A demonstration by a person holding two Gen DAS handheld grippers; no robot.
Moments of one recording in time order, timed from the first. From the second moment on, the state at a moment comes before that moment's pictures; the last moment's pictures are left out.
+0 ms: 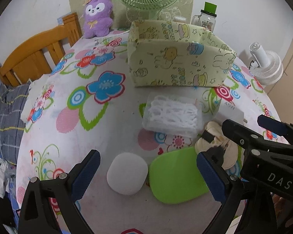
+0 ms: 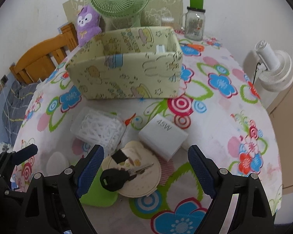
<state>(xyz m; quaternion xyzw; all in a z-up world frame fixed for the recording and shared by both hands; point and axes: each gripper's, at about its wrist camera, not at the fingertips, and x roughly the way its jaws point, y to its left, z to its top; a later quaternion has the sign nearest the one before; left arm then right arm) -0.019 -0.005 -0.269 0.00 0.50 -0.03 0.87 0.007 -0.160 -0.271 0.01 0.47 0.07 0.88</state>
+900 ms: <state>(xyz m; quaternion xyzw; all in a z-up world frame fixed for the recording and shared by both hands) -0.024 -0.005 -0.296 0.05 0.52 -0.05 0.85 -0.005 -0.127 -0.300 -0.01 0.52 0.08 0.85</state>
